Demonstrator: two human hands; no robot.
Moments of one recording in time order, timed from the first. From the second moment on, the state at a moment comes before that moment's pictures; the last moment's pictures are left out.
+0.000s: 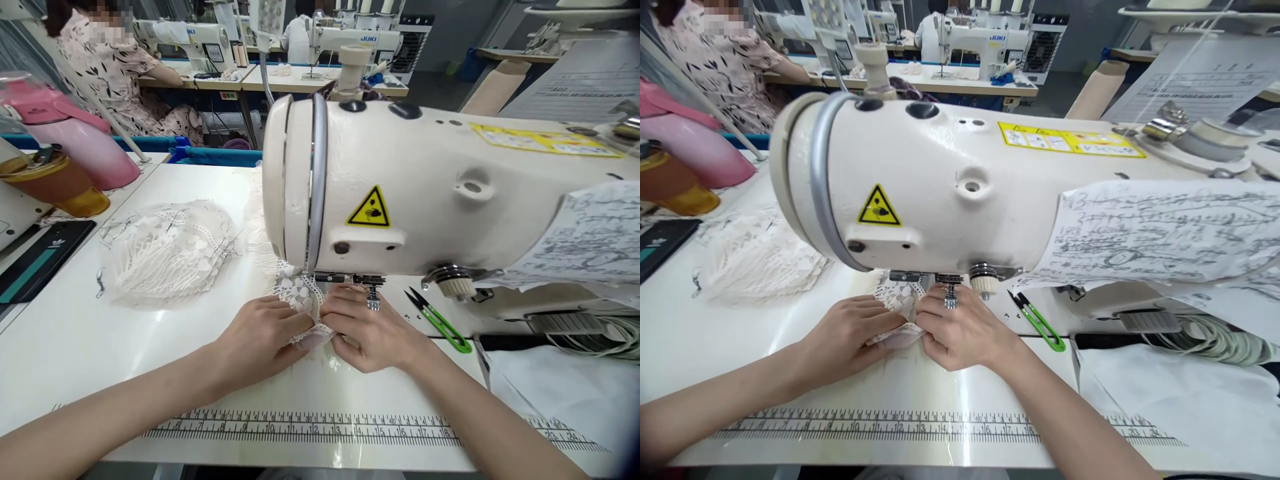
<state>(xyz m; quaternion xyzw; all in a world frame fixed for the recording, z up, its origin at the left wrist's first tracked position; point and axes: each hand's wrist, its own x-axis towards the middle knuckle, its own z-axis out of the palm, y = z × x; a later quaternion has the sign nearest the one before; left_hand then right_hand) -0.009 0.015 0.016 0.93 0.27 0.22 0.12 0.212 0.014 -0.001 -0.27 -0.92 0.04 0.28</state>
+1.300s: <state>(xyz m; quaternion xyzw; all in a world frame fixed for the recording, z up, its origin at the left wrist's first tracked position) -0.020 0.012 0.005 0.93 0.19 0.28 -0.14 0.217 0.022 0.005 -0.27 -0.91 0.20 0.25</state>
